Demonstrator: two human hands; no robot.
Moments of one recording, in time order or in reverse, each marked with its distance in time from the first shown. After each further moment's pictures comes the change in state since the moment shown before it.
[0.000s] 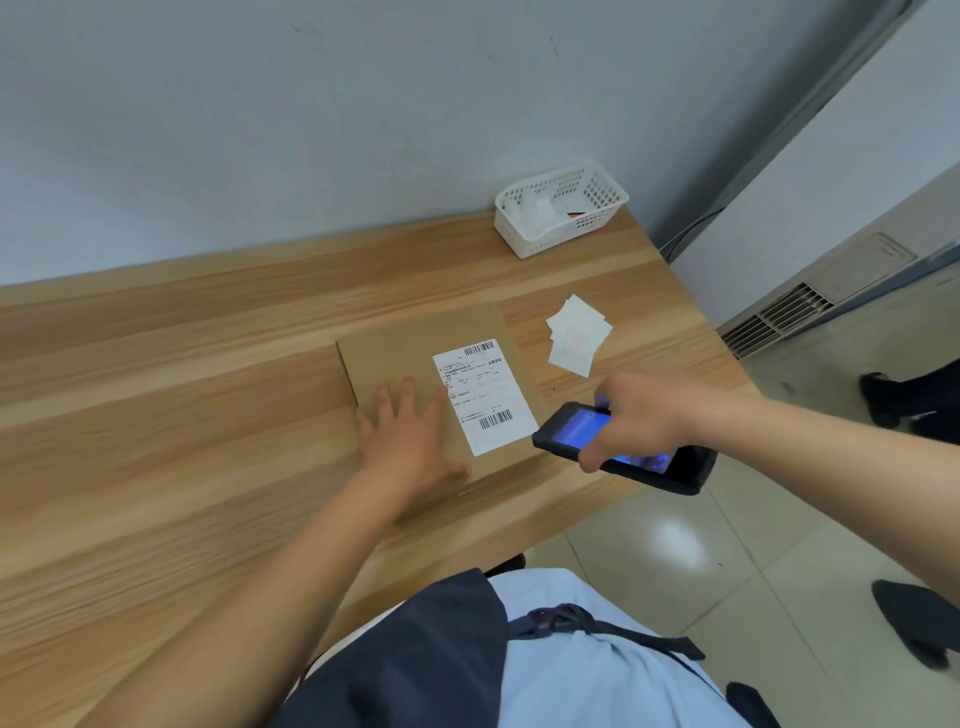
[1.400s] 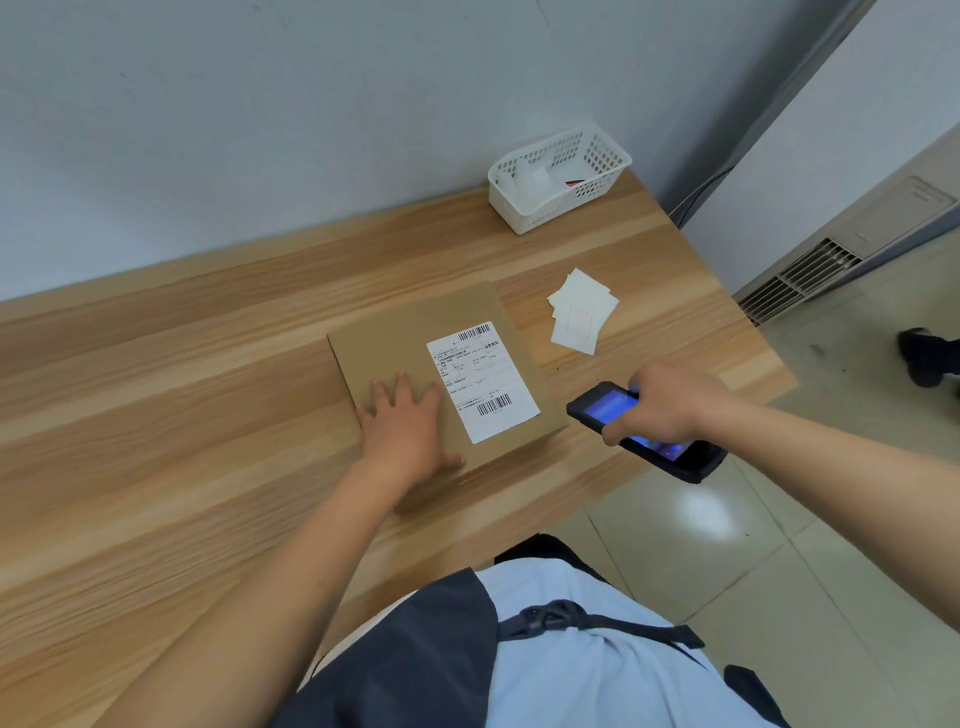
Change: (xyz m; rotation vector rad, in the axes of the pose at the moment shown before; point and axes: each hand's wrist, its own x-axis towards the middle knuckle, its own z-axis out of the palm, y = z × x) left_hand 0.014 0.005 0.006 0.064 -0.033 -0.016; right_hand 0.054 0.065 0.041 0.107 0.100 0.110
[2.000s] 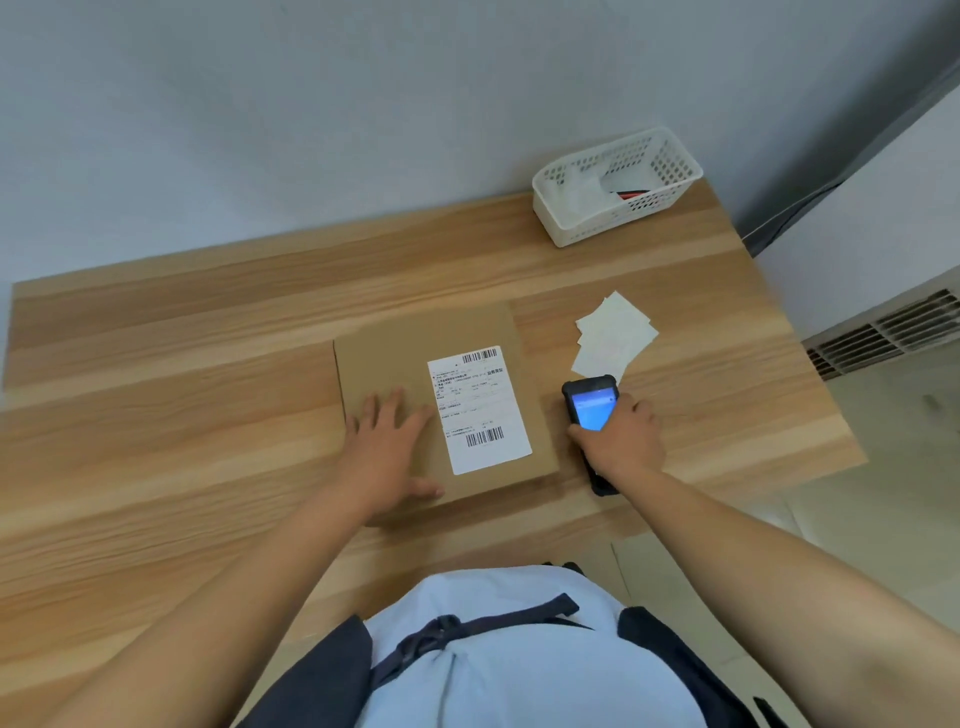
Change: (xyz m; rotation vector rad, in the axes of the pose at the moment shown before) left_hand 0.004 0.007 0.001 0.006 0.013 -0.085; right_hand 0.131 0.005 0.074 0.343 0.272 0.113
